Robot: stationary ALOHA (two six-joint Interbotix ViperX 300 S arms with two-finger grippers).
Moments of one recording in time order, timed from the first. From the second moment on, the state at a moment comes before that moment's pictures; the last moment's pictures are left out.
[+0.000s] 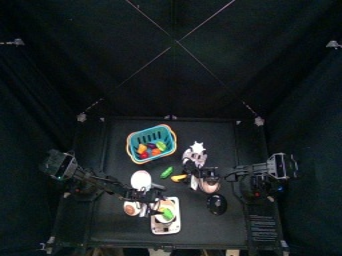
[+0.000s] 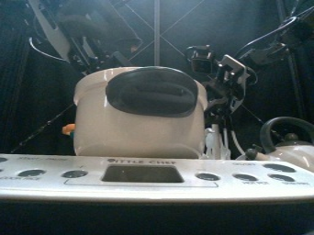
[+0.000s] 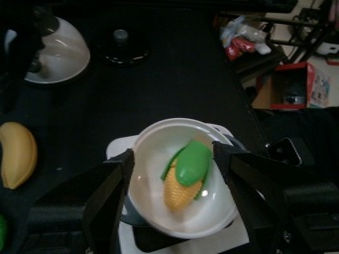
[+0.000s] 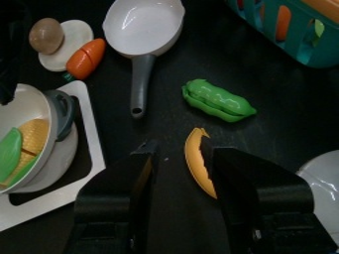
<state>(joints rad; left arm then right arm) -0.29 -0.07 0.77 -0.38 -0.27 0.19 -0.09 -0.15 0.85 -0.13 -0.11 0.39</state>
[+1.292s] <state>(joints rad) 0.50 -0.08 0.60 -0.16 0.29 0.22 -0.09 -0.13 0.83 -0.13 -0.11 0.39</state>
